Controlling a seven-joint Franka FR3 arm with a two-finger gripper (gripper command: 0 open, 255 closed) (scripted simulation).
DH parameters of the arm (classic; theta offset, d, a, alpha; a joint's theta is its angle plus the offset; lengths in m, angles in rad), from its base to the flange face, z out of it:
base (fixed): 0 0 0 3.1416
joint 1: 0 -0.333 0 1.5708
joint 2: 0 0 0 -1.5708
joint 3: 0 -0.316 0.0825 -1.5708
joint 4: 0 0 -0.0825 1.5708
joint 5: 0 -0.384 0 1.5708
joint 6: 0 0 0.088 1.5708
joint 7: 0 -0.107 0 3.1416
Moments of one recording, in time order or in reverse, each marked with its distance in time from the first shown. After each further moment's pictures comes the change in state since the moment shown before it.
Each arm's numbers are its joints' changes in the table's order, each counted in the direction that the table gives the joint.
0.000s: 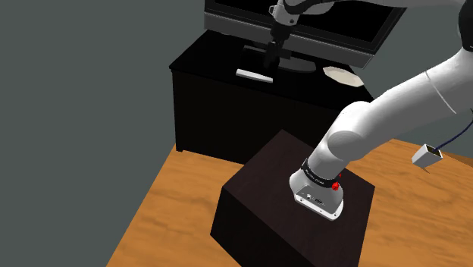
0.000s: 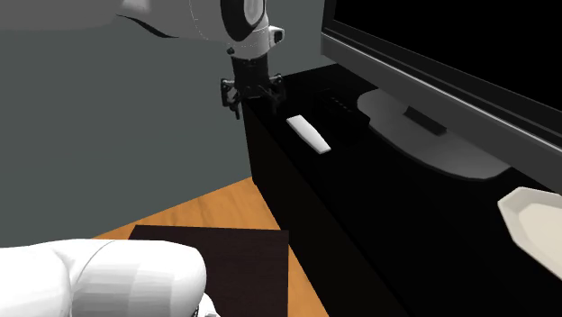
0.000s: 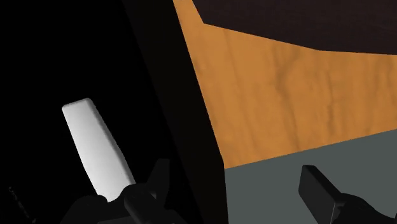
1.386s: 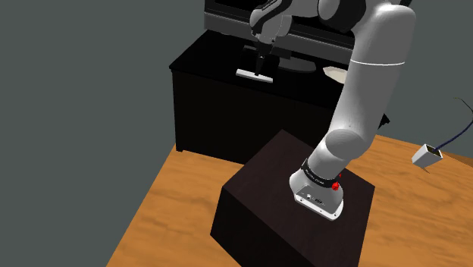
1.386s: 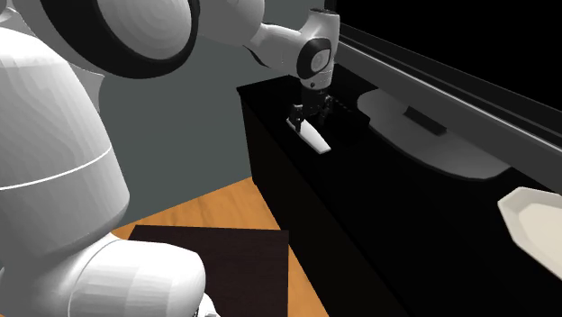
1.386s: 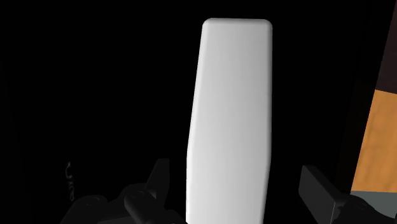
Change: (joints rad) arm 0.057 0.780 0.195 0.470 -0.364 -0.187 0.763
